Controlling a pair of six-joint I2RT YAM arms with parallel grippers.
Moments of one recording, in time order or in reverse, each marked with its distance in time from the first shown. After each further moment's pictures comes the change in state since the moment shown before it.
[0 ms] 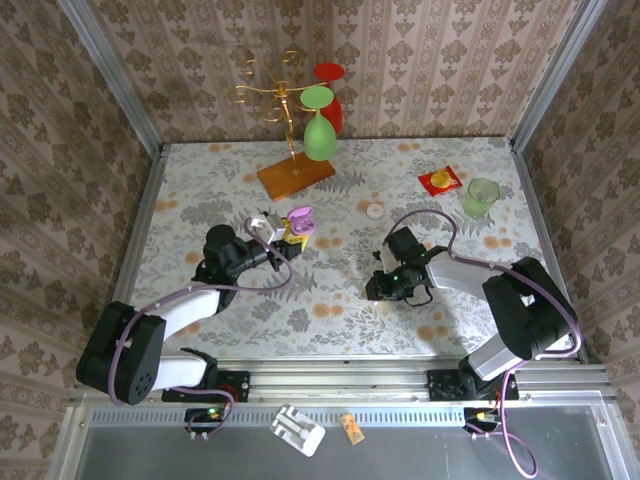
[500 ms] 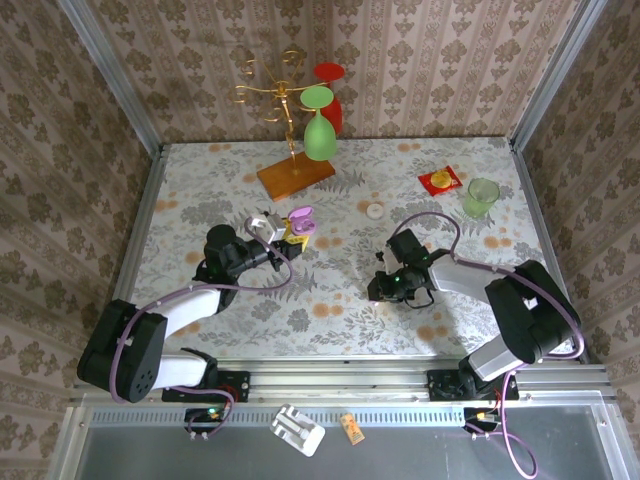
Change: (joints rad) left arm 0.000 0.013 0.000 0.012 0.006 -0.008; right arm -0.005 -0.029 -0.037 0.027 -0.001 0.057
